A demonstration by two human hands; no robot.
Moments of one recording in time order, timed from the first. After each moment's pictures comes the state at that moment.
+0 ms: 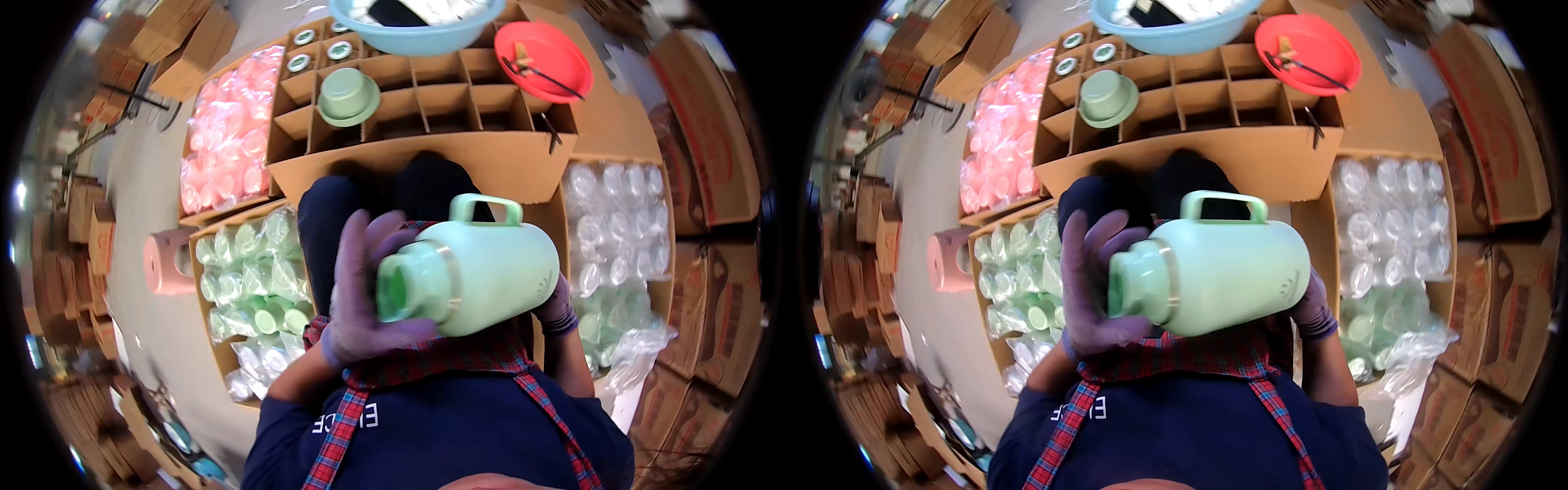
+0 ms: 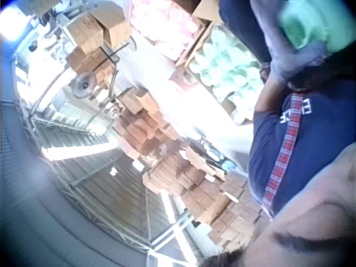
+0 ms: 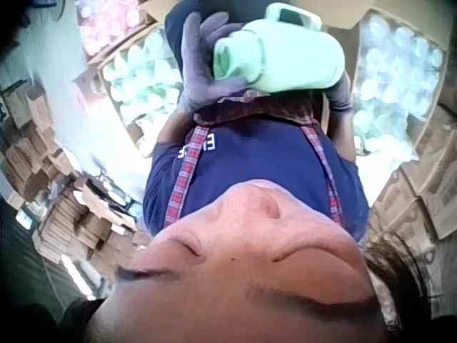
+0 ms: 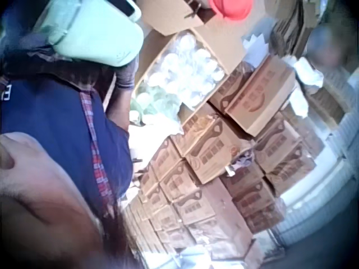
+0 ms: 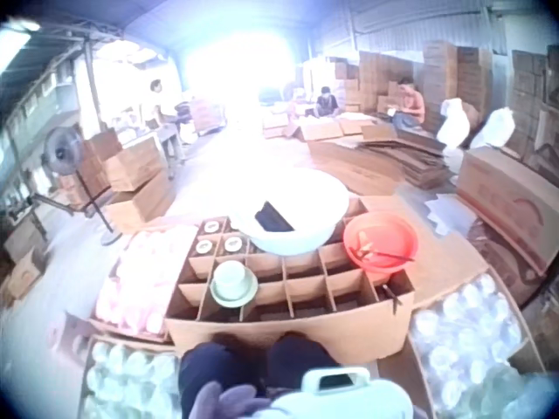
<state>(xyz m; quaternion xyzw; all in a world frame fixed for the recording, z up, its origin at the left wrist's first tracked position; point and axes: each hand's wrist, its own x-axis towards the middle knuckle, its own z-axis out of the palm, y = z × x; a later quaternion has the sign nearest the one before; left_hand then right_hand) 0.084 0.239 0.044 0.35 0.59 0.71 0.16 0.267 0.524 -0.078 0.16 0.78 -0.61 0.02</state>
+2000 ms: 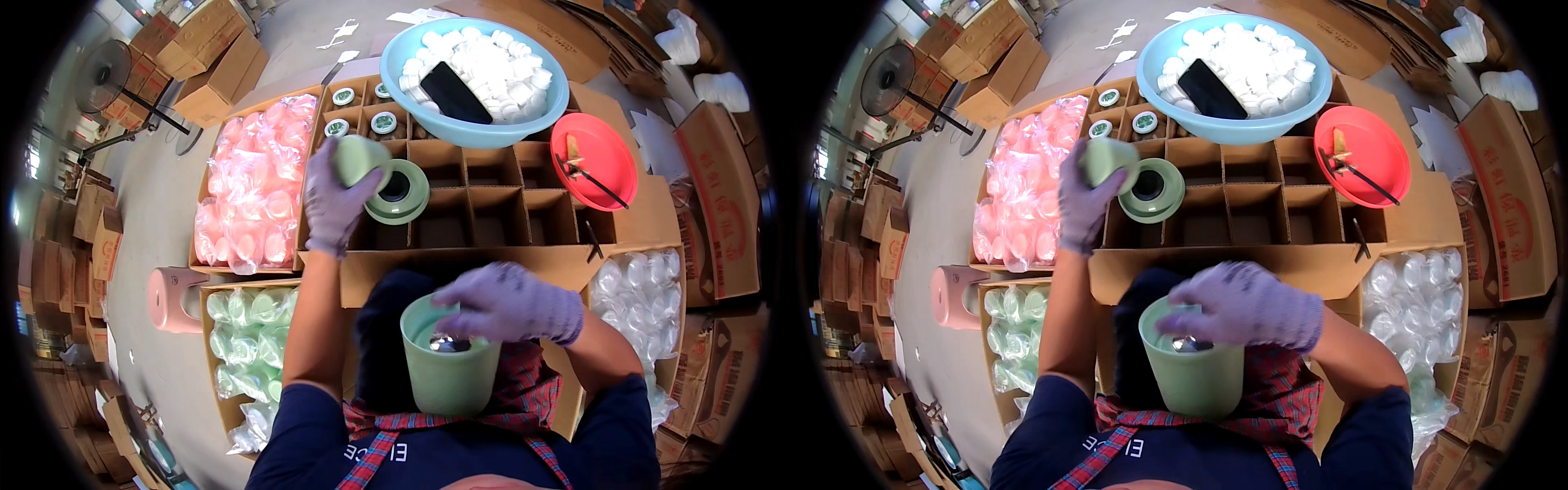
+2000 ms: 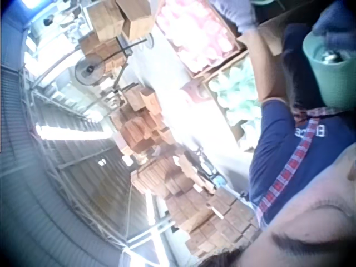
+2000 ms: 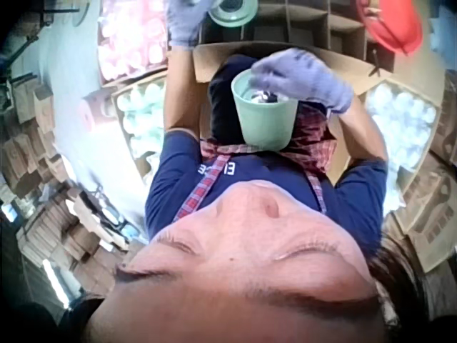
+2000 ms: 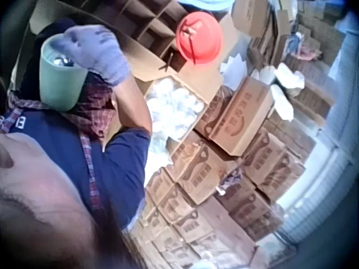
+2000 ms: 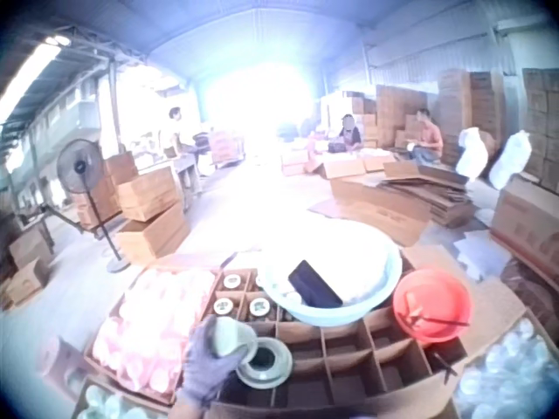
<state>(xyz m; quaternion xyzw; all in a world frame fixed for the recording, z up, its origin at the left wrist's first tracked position) -0.244 0.287 -0.026 0.21 0.84 0.47 -0.17 -0.033 0.487 0.076 -0.20 0.89 -0.40 0.14</state>
